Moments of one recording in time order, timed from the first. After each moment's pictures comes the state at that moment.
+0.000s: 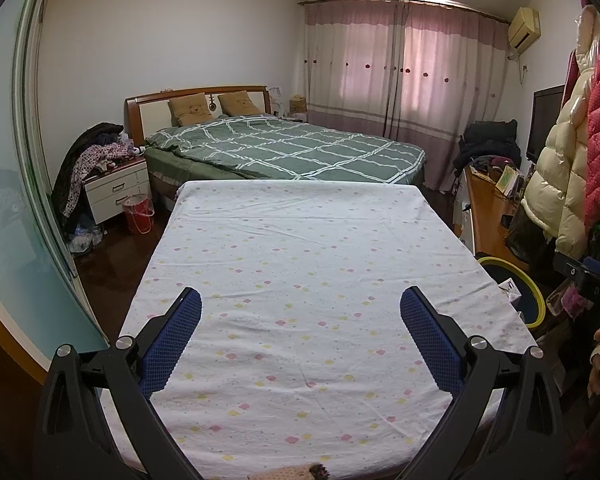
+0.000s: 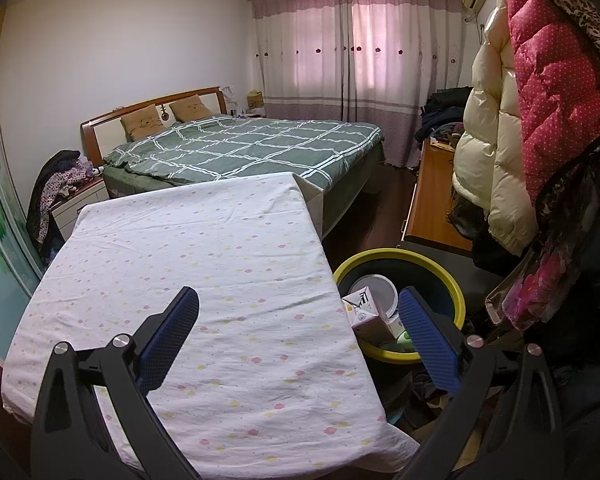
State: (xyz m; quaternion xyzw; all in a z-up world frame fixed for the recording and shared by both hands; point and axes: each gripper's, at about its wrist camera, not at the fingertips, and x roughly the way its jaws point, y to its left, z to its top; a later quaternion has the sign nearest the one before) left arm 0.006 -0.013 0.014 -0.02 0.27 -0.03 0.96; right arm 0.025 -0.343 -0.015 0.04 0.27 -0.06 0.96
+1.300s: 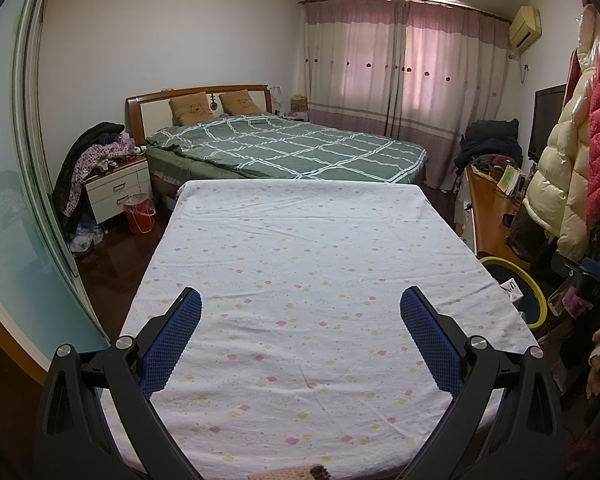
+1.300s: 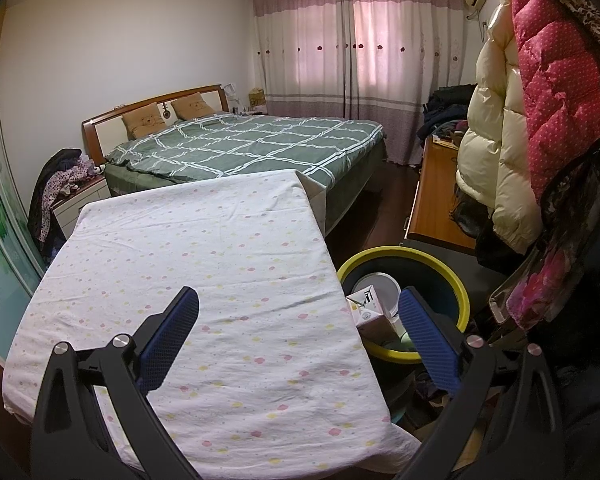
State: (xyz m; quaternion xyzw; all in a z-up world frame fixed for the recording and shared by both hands) left arm 0.007 -0.009 0.009 -0.02 0.27 -0.02 0.96; right arm 0.030 -0.338 -0.018 0.04 0.28 -0.06 0.96
